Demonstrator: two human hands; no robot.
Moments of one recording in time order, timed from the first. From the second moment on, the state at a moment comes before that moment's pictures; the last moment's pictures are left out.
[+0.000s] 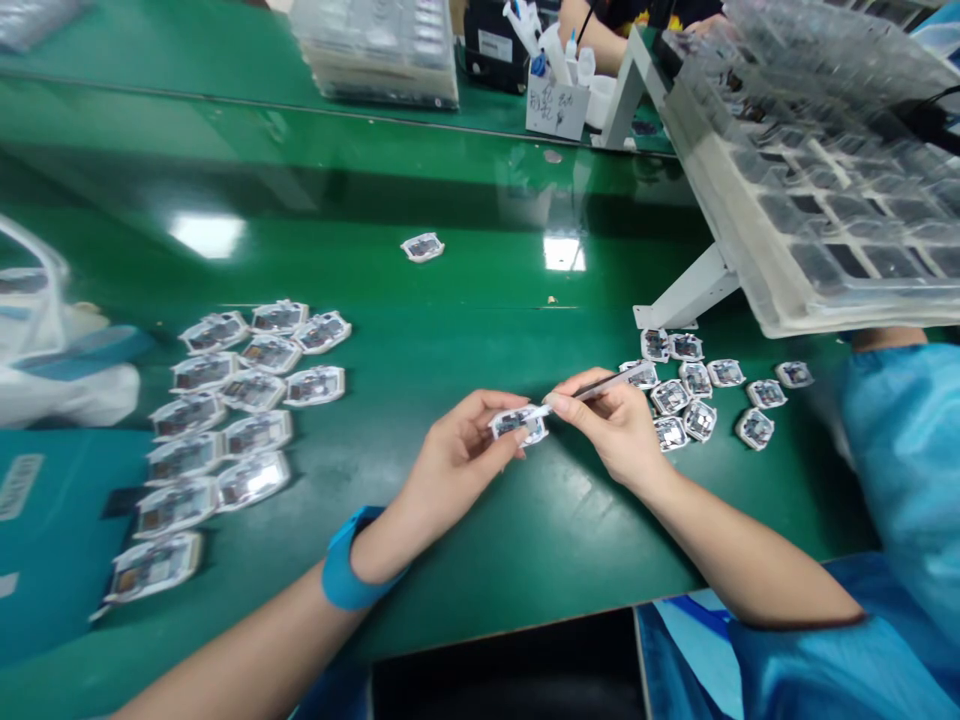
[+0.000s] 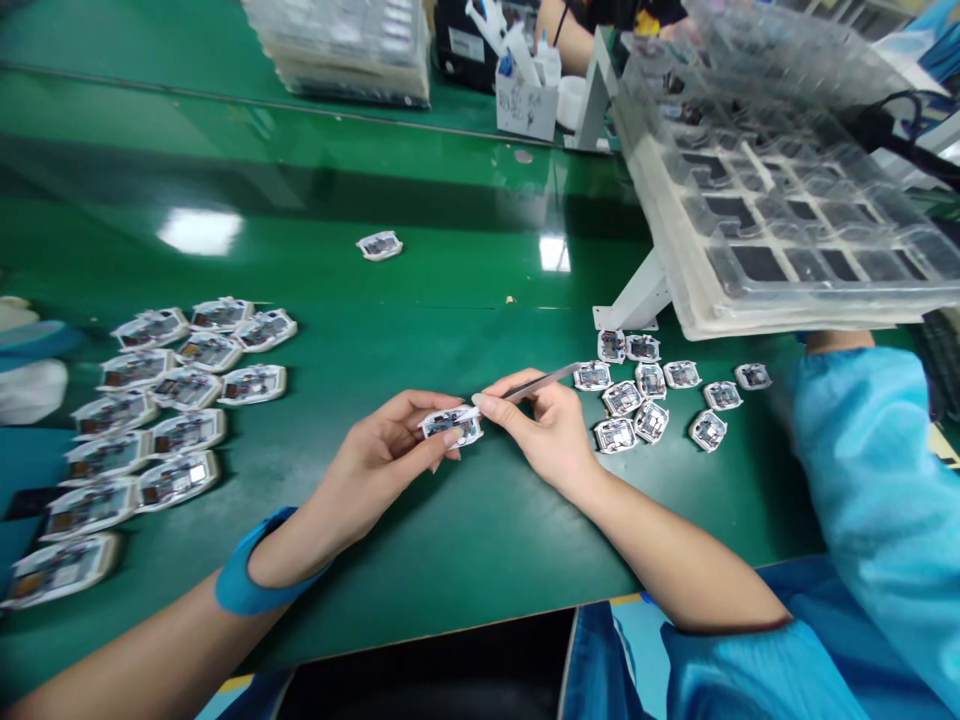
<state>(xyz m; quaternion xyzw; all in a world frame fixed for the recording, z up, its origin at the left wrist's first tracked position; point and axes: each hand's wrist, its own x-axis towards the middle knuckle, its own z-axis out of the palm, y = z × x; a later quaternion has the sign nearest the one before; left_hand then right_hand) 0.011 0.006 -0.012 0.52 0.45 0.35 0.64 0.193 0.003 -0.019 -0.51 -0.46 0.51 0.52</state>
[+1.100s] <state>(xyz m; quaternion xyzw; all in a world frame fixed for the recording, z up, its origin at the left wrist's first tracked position) 0.018 0.004 -0.020 0.42 0.49 0.38 0.67 0.187 -0.009 -0.016 -0.50 -0.59 0.38 0.51</state>
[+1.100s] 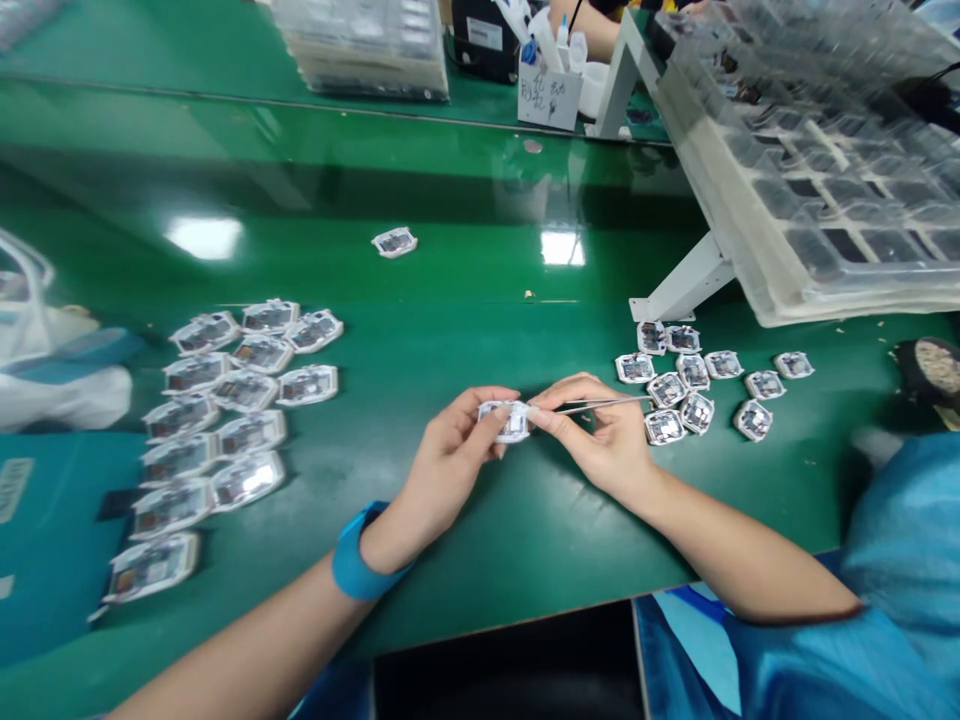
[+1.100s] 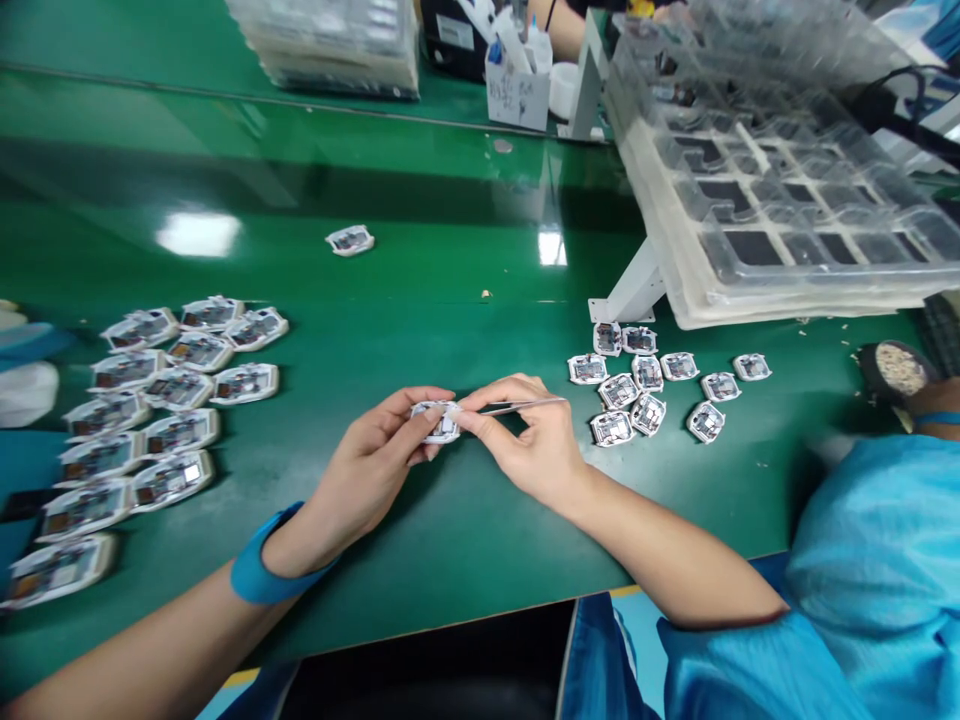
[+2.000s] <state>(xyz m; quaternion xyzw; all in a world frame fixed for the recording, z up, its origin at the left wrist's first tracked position) 0.015 0.003 -0.010 0.38 0.46 0.36 0.72 0.189 -0.003 -0.020 -0.51 -0.55 0.45 0.49</state>
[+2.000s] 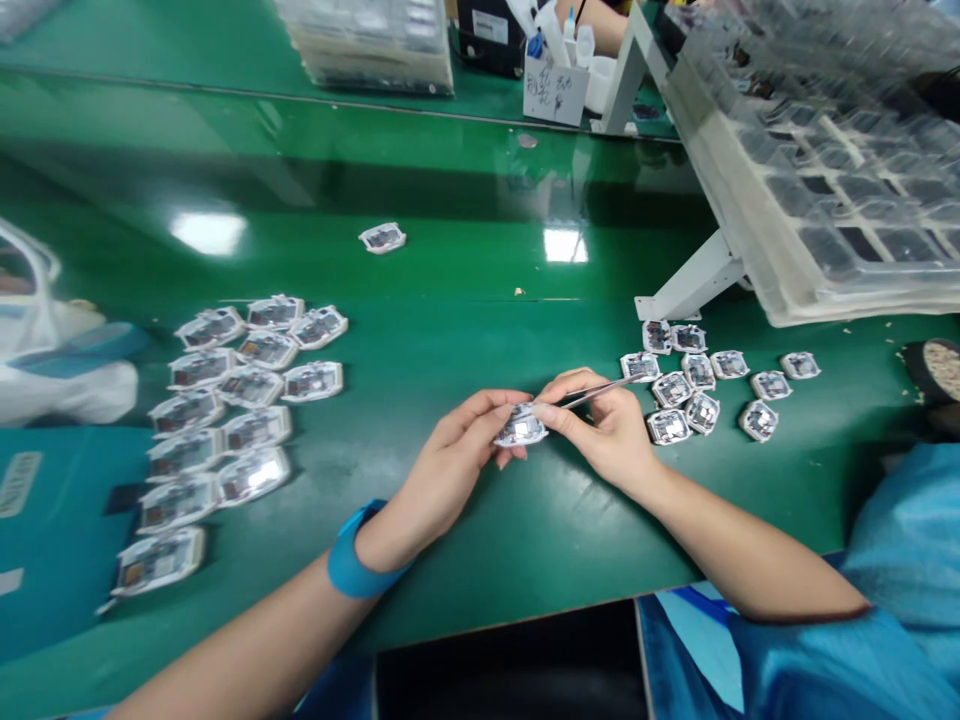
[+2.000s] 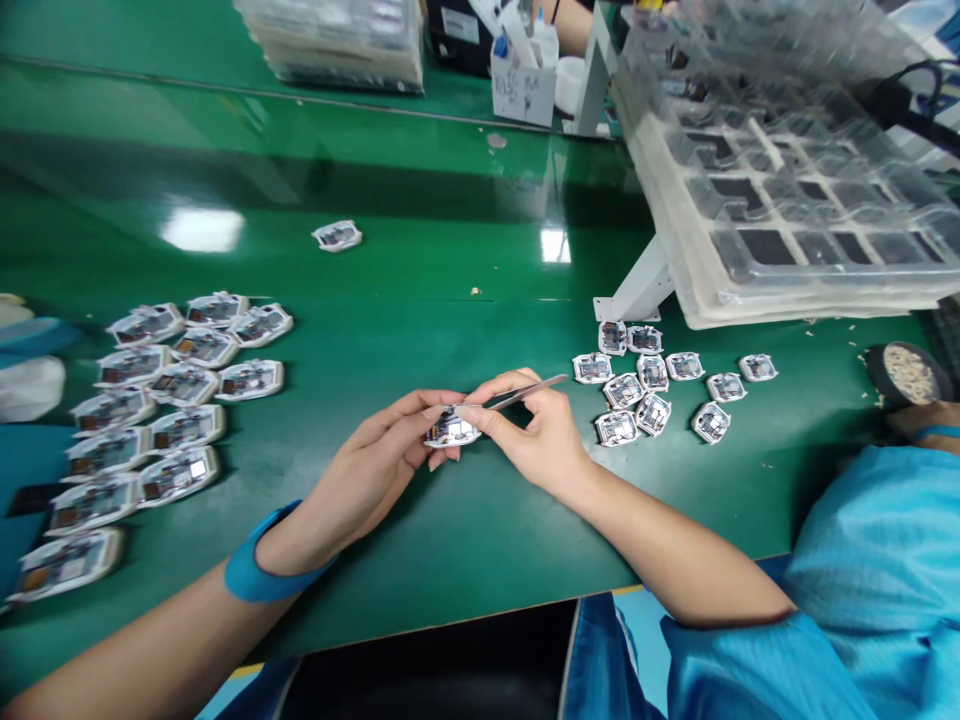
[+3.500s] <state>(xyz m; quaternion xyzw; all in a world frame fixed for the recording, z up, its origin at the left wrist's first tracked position) 0.009 0.006 -0.013 0.53 0.44 0.30 0.66 0.192 0.002 -0.024 -0.49 -0.49 0.51 0.51</state>
